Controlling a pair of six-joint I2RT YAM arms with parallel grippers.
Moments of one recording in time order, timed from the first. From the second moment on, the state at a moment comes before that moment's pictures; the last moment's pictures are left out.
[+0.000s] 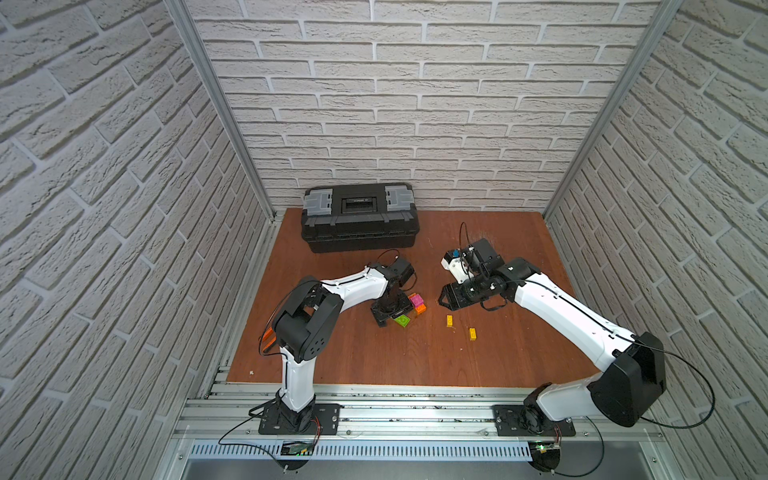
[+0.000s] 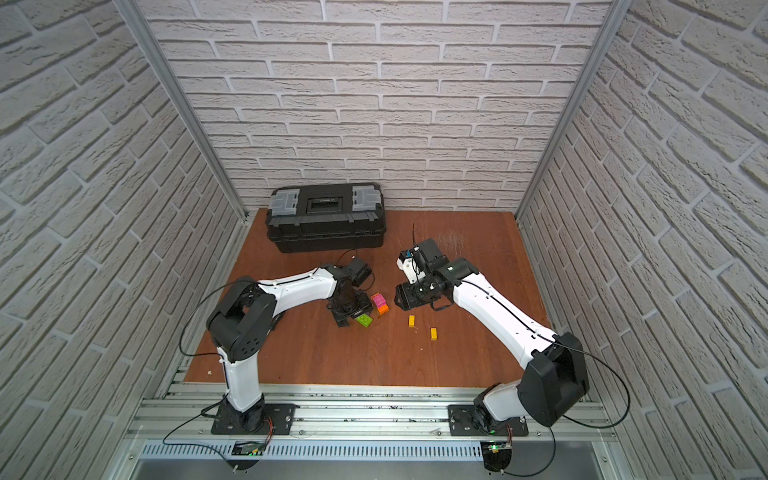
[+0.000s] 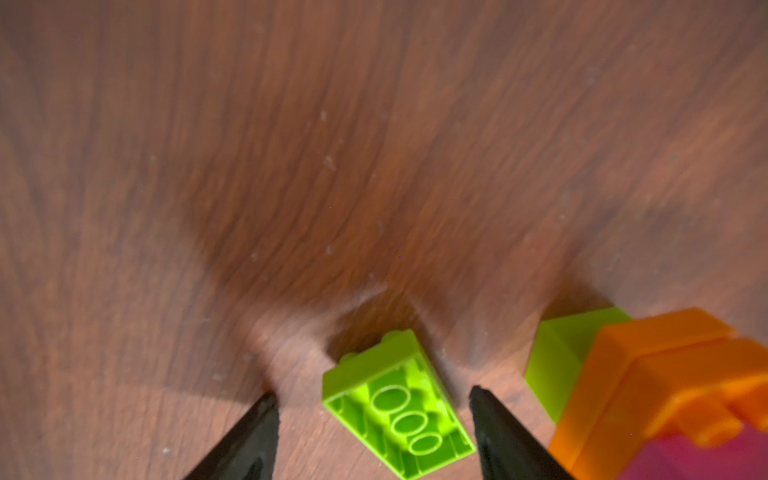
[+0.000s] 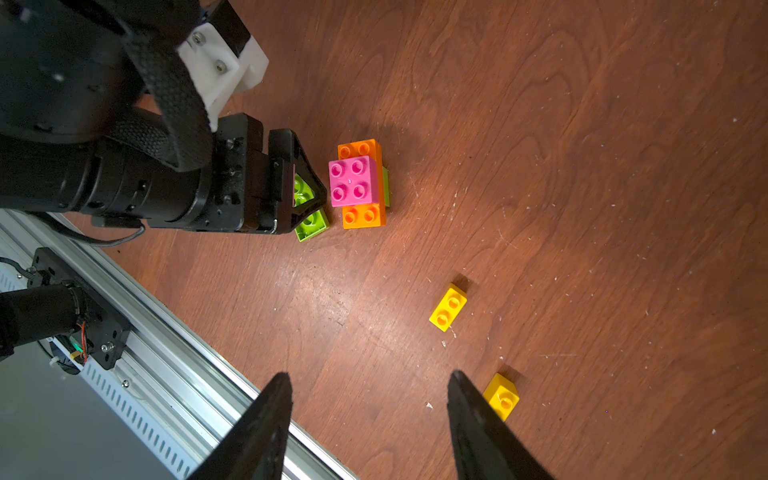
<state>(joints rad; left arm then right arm) -0.71 1.91 1.29 -0.79 0.13 -1.16 0.48 1.42 1.23 -0.93 -0.22 0.17</state>
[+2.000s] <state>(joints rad) -0.63 0.87 0.48 0.65 0.29 -1.08 0.45 1.27 1.29 -0.59 -0.94 0.54</state>
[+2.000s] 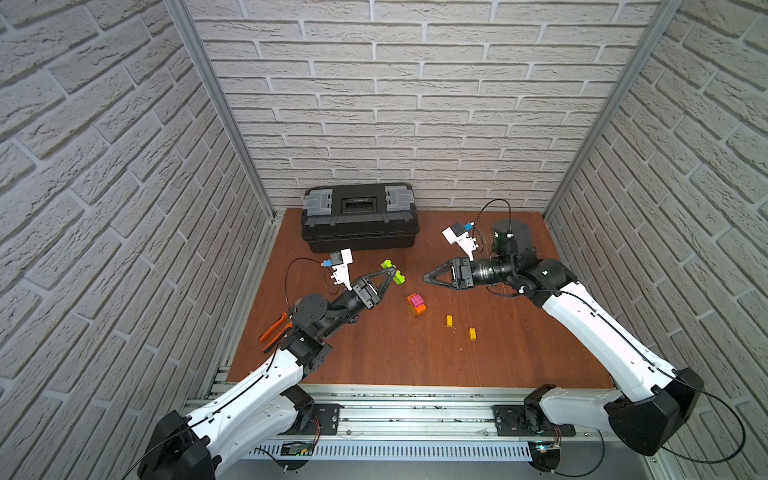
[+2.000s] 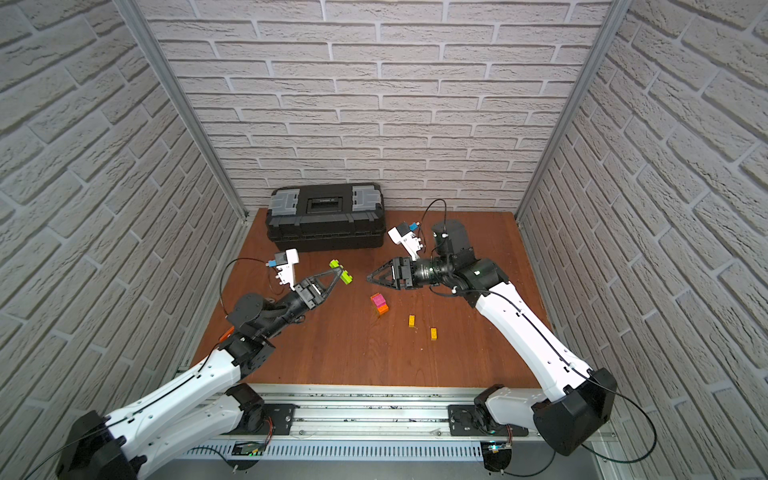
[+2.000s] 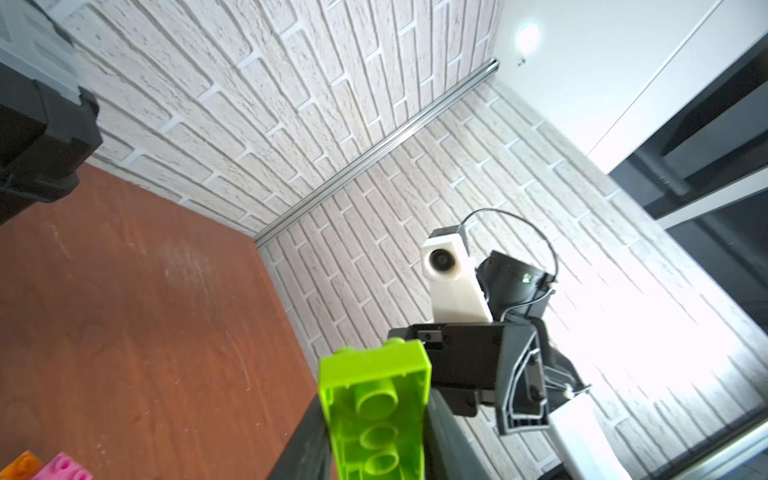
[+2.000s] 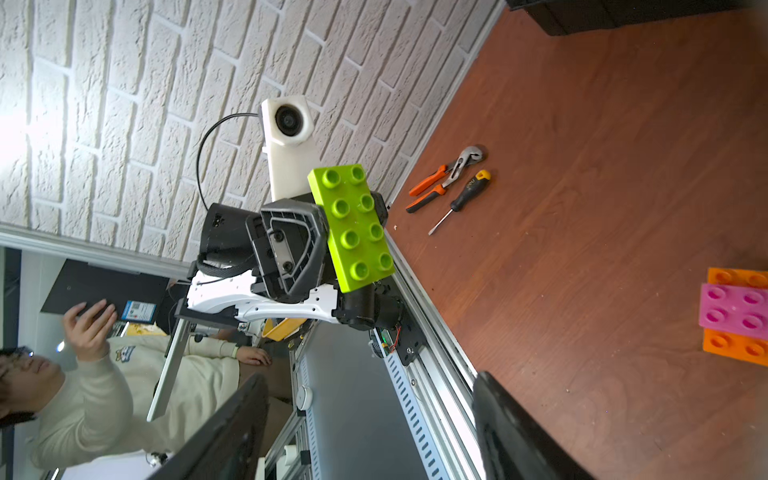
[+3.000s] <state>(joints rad) -0.64 0.95 0.52 0.87 0.53 -1.25 0.53 1.46 1.45 -0.53 -1.14 0.48</state>
